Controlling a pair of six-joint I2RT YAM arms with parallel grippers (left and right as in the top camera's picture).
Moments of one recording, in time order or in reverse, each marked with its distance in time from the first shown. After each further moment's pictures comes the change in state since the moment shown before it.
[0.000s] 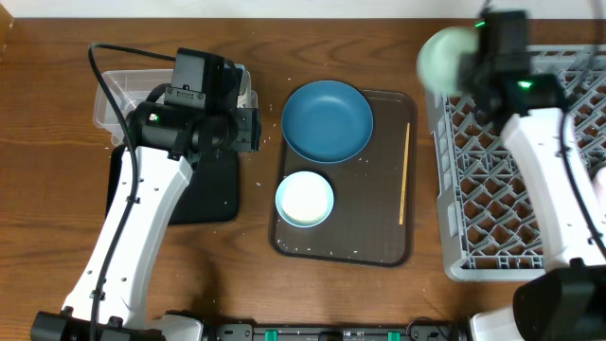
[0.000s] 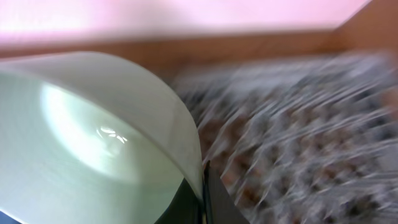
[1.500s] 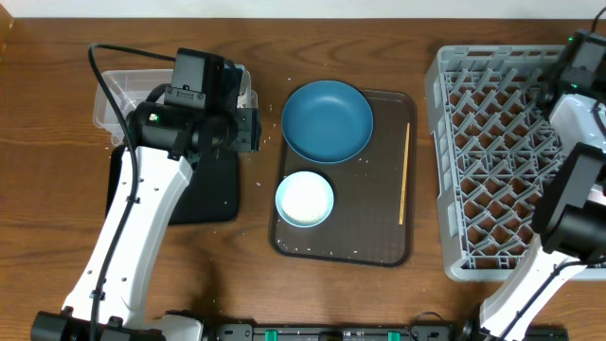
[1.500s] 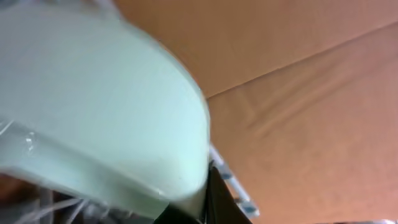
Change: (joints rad) left arm 0.000 0.000 0.000 -0.002 0.000 0.000; right arm -0.414 0.499 0.017 0.505 0.791 -0.426
